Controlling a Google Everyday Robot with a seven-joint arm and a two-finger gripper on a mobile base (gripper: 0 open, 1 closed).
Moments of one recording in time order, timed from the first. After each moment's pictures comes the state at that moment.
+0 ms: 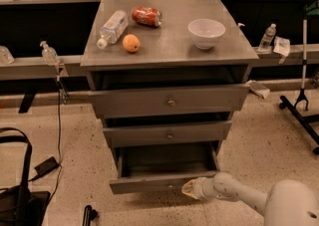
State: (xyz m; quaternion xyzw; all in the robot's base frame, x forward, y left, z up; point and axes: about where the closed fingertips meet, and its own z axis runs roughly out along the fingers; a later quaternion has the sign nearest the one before) arm 0.563 -0.147 0.159 -0.58 0.74 0.14 0.31
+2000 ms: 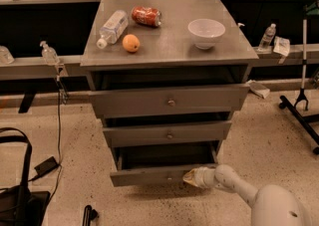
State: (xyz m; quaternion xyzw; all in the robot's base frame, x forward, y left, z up) arm 0.643 -0.166 0.147 -0.55 0.75 0.12 0.36
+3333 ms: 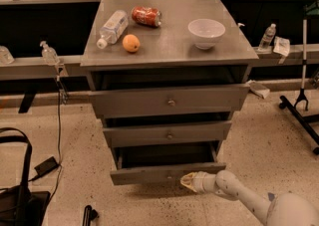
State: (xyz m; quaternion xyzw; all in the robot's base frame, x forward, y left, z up) arm 0.607 -0.148 0.162 -0.55 0.73 0.14 0.38
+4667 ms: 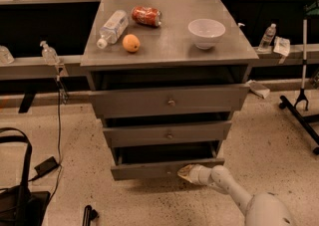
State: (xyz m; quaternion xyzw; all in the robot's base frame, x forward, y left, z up) arm 0.677 -0.145 0.137 -0.53 0.72 0.11 0.43
